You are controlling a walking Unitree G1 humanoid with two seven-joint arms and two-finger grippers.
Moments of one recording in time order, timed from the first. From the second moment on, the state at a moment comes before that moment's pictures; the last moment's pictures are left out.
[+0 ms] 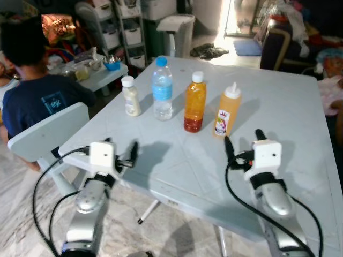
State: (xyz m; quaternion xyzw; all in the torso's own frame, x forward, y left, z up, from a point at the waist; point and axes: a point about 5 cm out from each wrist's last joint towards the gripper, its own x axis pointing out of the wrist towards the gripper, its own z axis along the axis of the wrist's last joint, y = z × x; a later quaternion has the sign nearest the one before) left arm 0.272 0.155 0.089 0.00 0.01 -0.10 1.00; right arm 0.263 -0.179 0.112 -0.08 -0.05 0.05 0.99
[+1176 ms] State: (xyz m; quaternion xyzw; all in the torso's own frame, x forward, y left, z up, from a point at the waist) left arm 0.260 0.167 0.092 0.03 0.03 -0.11 0.99; right arm 0.330 -0.165 0.163 -0.10 -0.13 0.11 0.98
